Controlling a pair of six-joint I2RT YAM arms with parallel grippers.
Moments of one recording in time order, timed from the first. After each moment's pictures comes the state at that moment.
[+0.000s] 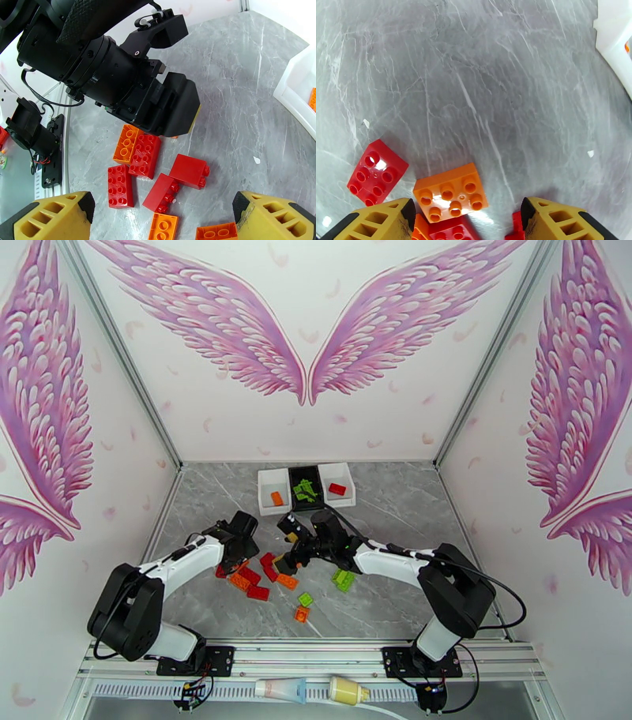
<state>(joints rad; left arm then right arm) -0.43 1.48 0.85 -0.64 -0.22 -1.06 0.76 1.67 0.94 0.18 -0.55 0.00</state>
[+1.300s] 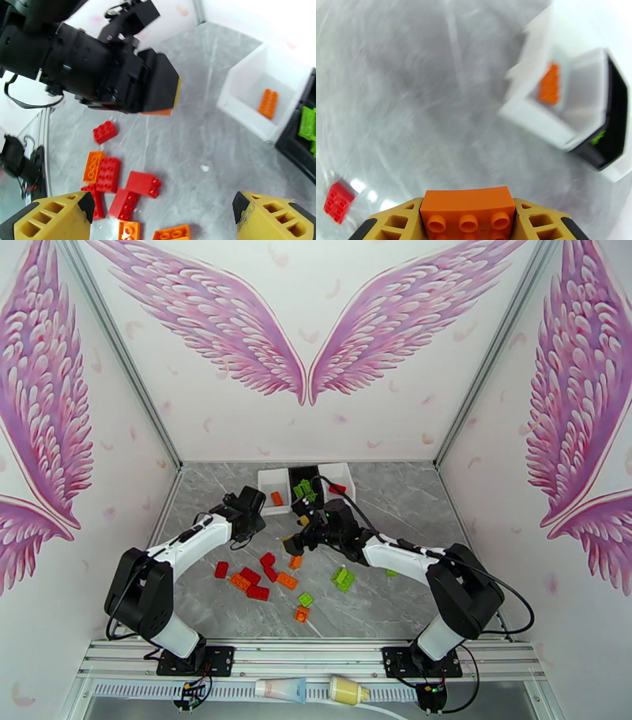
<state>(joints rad) -0.43 1.63 1.21 -0.61 -0.26 -0.99 0.64 1.62 0.94 0.24 -0.45 0.08</state>
